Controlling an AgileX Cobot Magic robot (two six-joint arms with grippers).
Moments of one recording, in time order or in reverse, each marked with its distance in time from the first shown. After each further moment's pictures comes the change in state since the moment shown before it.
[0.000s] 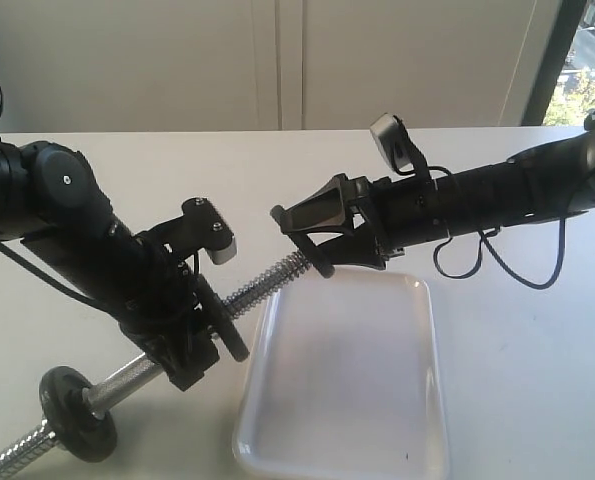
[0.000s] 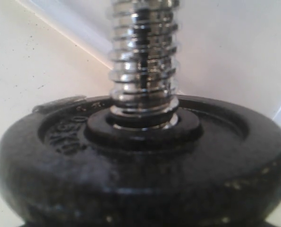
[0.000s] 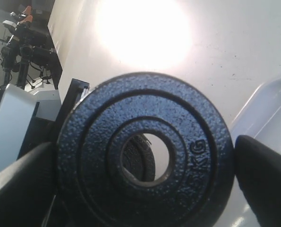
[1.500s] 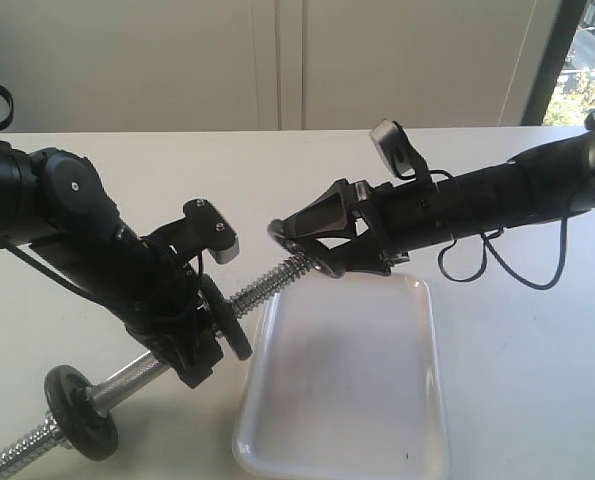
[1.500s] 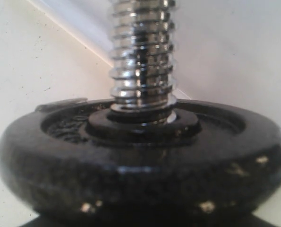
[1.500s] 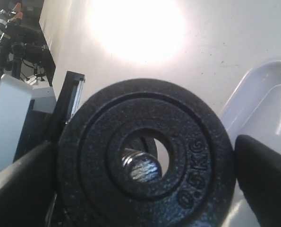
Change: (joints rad) left arm -0.004 0.021 0.000 -0.004 -0.039 -0.030; right arm 0.001 0.000 0.000 -0.042 -0.012 0.049
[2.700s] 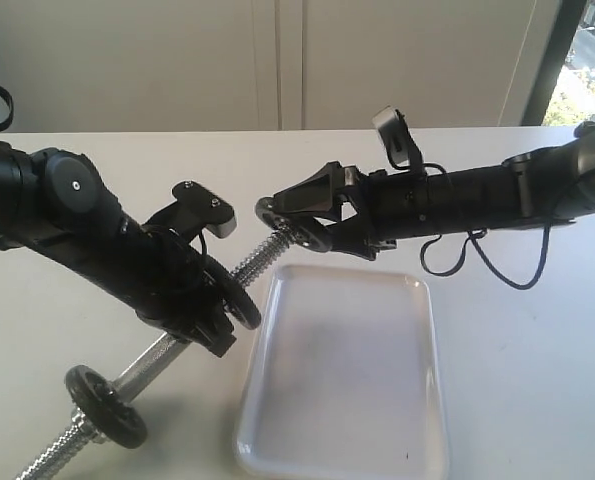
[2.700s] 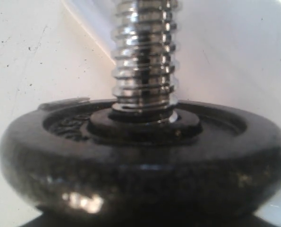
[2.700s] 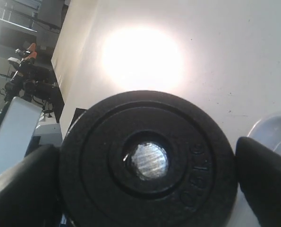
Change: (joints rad) left arm -0.004 0.000 0.000 -0.033 -0.110 -0.156; right arm 0.030 0.002 0.021 0.199 -0.057 -0.109
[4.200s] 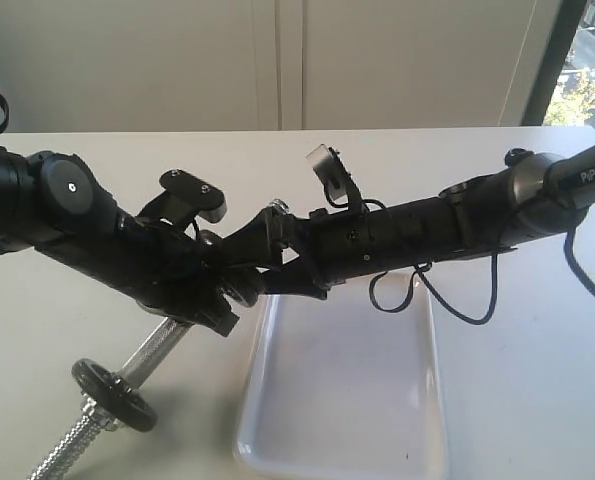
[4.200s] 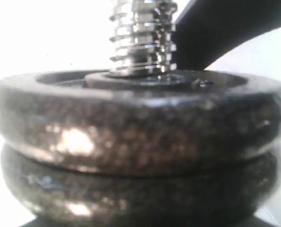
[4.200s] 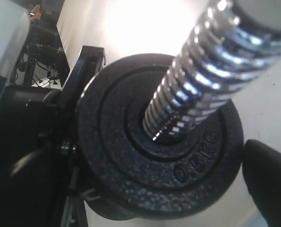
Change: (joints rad) left arm 0.004 0.000 0.012 -0.034 -0.106 -0.031; right arm 0.167 0.016 0.036 0.035 -0.030 -0.049
